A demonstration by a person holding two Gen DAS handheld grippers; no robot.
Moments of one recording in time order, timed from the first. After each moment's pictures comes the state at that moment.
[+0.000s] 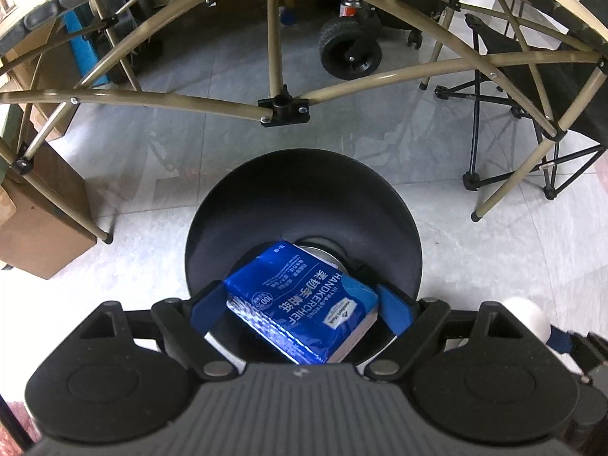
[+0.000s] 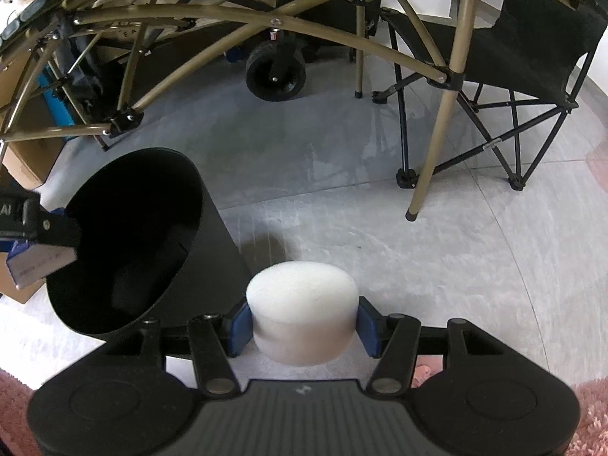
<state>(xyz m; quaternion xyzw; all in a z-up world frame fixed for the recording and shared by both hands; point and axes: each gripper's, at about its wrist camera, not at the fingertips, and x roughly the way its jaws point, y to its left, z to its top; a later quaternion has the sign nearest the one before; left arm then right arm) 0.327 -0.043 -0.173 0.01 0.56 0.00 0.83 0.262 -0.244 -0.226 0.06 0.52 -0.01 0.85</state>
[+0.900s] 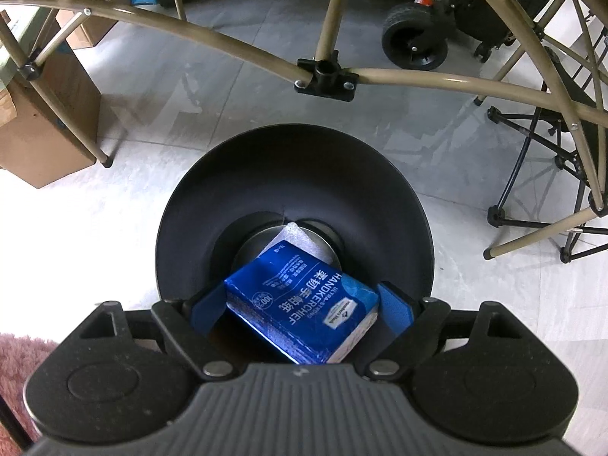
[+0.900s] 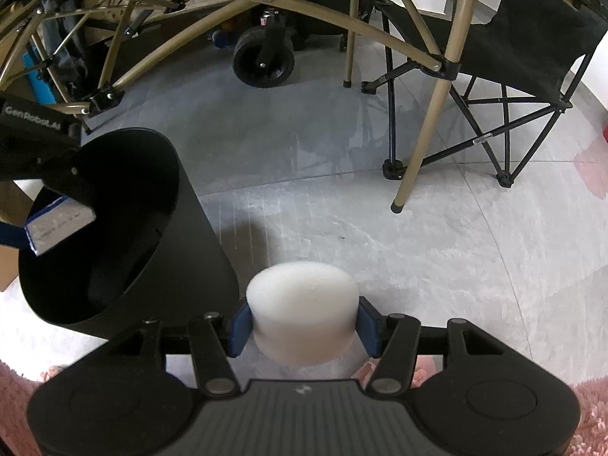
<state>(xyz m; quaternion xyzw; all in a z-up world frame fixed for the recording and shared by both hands) 0.363 -0.037 -0.206 -0.11 0.60 0.09 0.79 0.267 -0.243 -0.241 0.03 0.53 -0.03 0.85</state>
